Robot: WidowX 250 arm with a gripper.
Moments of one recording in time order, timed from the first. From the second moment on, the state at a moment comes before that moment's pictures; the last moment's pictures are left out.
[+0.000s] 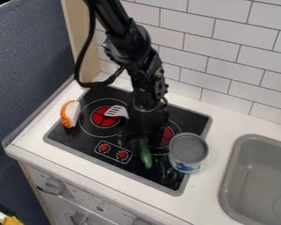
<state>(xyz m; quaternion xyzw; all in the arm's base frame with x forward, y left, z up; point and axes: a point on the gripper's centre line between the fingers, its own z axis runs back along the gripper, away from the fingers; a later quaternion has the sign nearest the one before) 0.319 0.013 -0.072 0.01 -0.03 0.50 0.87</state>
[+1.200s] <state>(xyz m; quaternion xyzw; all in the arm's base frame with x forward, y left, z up) 0.320 0.009 -0.031 -0.04 -0.02 0.56 0.83</state>
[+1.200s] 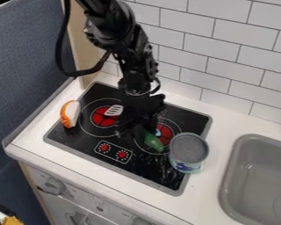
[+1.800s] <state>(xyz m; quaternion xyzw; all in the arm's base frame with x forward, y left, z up) 0.368 -0.009 -0.010 -0.06 -0.06 0.64 0.76</state>
